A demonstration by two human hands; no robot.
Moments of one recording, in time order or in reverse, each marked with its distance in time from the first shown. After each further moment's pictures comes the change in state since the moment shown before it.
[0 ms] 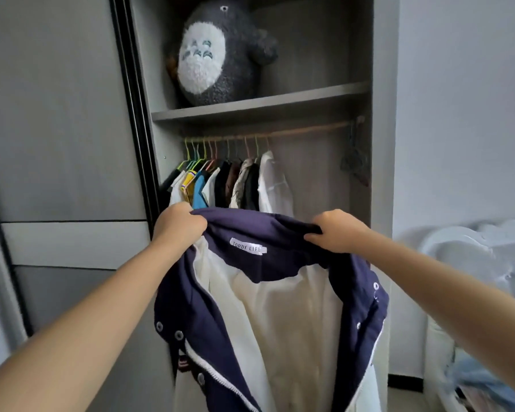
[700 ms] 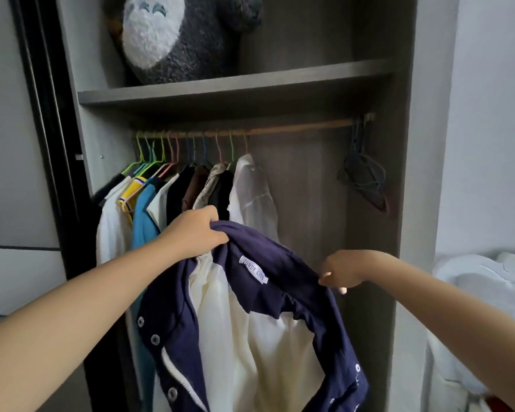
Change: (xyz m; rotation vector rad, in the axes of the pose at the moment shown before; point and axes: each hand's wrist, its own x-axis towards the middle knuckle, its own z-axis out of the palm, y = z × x) left_hand 0.172 0.054 0.164 0.154 -0.279 0.335; right_hand 0.184 0.136 0.084 -0.190 -0.586 -0.004
